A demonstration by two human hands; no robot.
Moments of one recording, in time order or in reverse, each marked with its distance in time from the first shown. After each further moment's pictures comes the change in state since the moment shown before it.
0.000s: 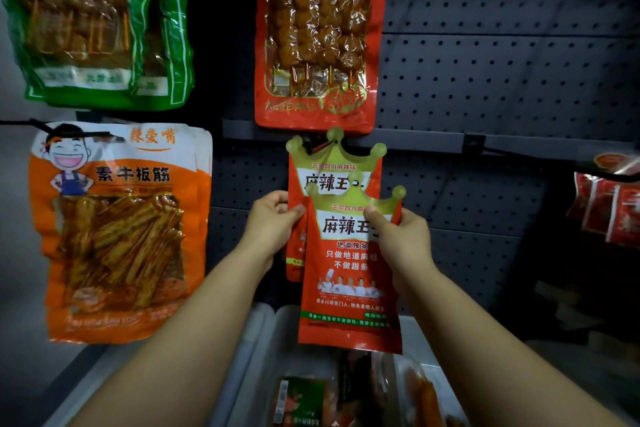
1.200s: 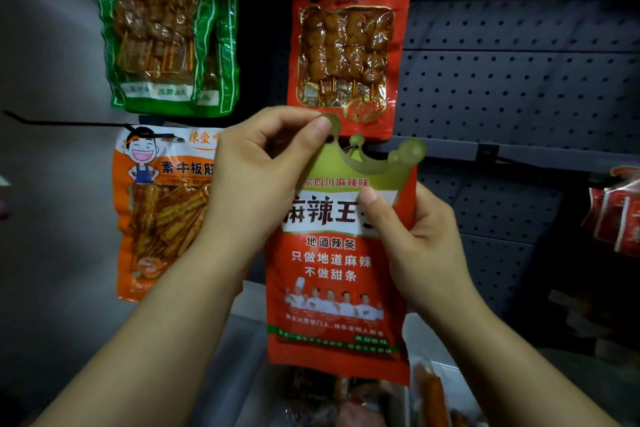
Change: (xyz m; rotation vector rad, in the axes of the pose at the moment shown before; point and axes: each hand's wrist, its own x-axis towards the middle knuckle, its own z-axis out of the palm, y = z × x) left_hand -0.123 0.129 -0.027 0.073 0.133 0.748; right_hand -0.120 -0.081 -0.022 0.195 -0.499 -0.575
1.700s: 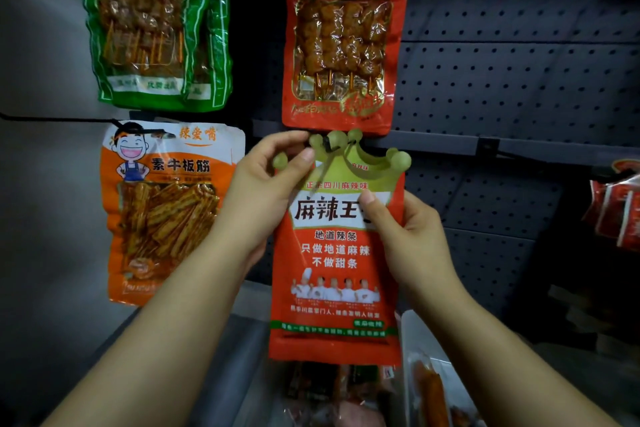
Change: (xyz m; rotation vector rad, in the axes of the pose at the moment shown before) left_hand -0.002 -0.058 0.006 -0.268 -0.062 -0.388; right_hand 0.013 0.048 -0.012 -0.051 0.137 0.238
